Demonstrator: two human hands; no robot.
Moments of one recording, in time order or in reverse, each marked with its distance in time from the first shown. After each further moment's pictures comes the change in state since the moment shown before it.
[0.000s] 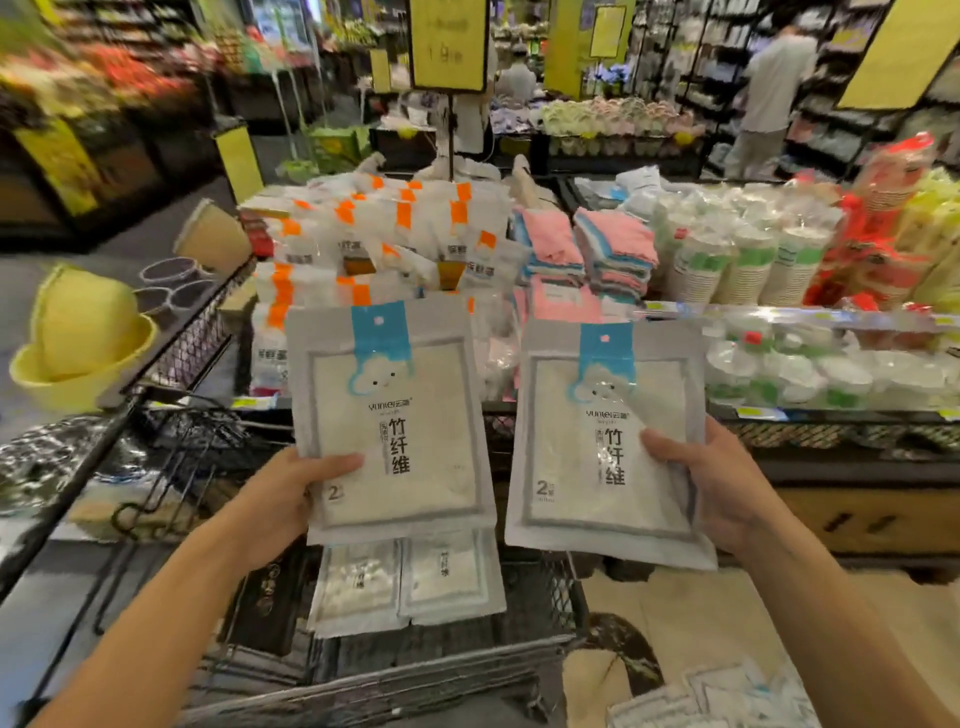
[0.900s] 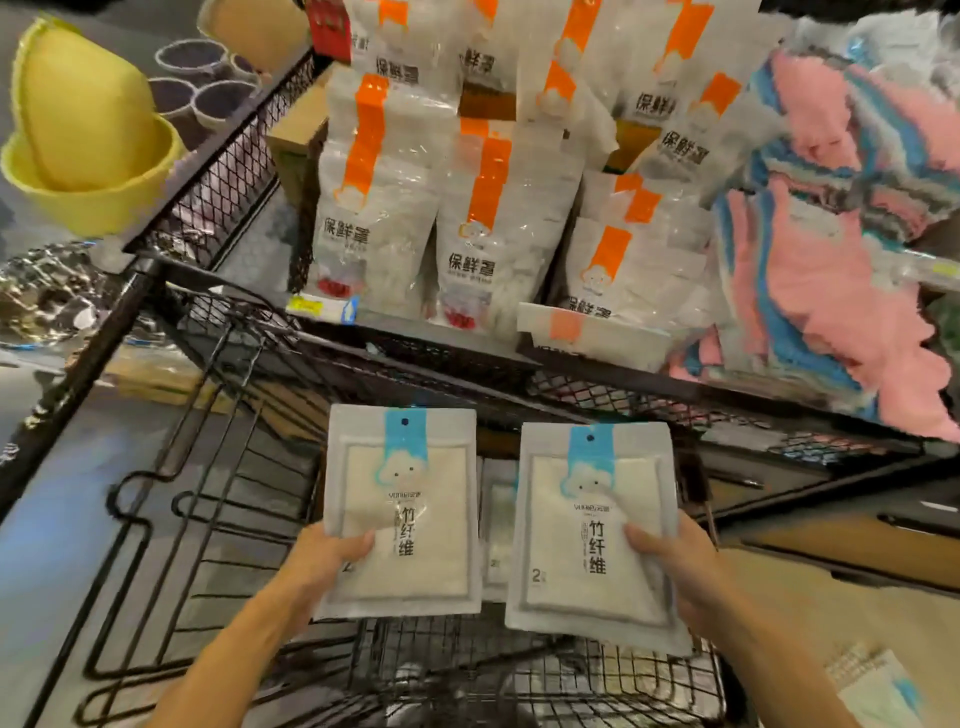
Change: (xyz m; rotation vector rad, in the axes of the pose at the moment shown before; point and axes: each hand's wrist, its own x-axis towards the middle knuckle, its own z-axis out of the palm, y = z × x) left_hand 0.142 -0.211 -0.221 0.099 0.411 -0.490; right_hand 0.185 0.248 0.156 -0.277 0.004 0.449
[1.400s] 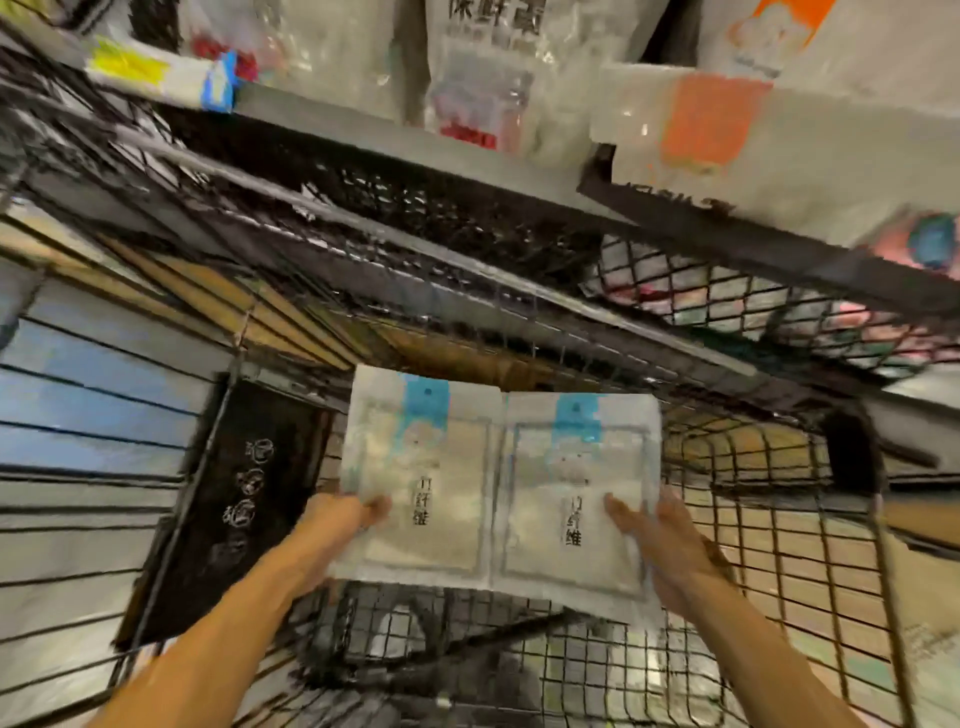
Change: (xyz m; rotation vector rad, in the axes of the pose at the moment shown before) left_hand 0.184 -0.121 0.062 0.122 0.111 -0.229; right_hand 0.200 0.161 0.013 -0.135 0.005 0.103
